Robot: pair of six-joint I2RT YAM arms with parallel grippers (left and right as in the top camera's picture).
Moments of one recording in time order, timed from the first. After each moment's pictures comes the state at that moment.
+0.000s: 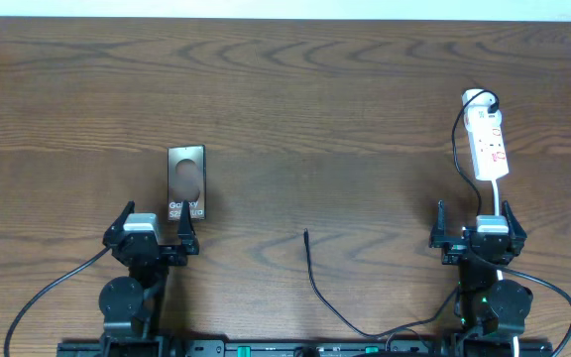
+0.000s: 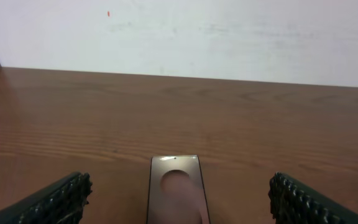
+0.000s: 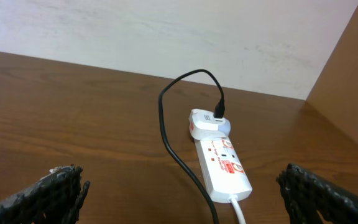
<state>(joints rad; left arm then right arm) 0.00 0.02 0.05 -0.15 0.03 -0.06 -0.08 0.01 0.01 -0.07 0.00 -0.18</state>
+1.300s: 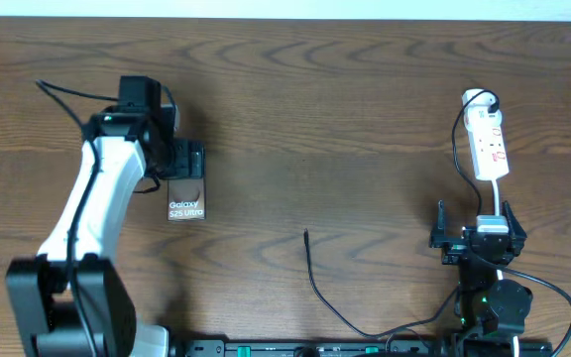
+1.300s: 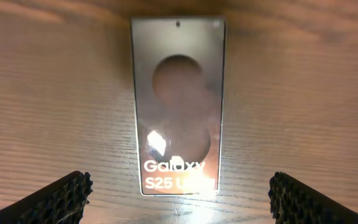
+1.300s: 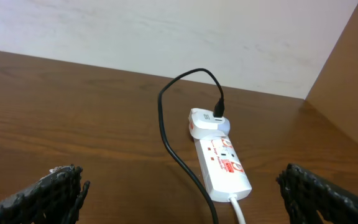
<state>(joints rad) 0.00 1.64 1.23 -0.94 0.05 -0.06 -0.08 0.02 0.01 -0.07 0.00 -0.18</state>
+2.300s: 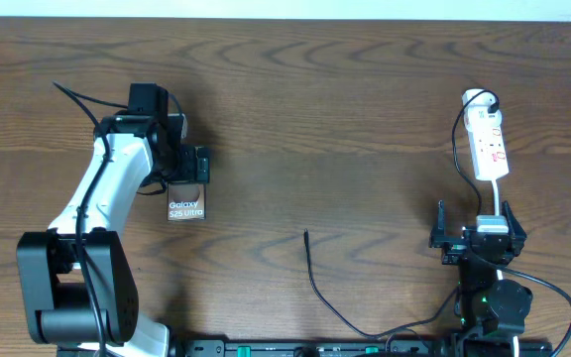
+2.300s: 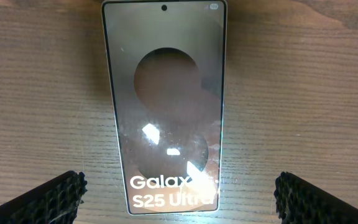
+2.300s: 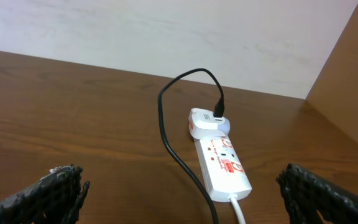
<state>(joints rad) 0.00 1.71 1.19 -0.88 0.08 -0.04 -0.08 0.02 0.01 -0.07 0.00 -0.18</state>
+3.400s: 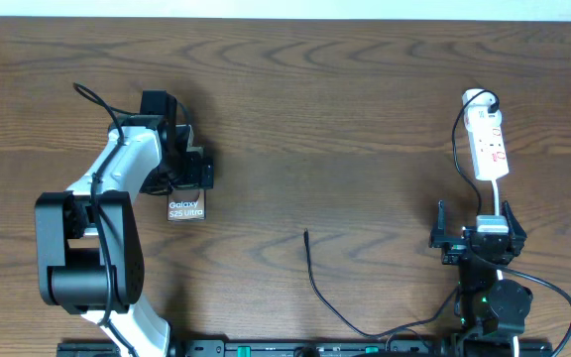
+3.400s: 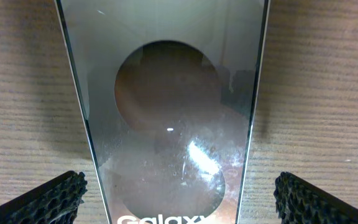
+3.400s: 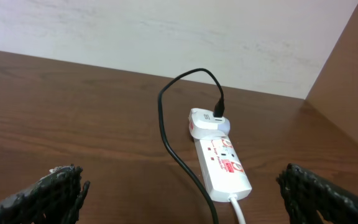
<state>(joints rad) 0.00 1.86 1.19 -0.83 0.08 -0.04 -0.08 0.02 0.01 -0.07 0.00 -0.18</state>
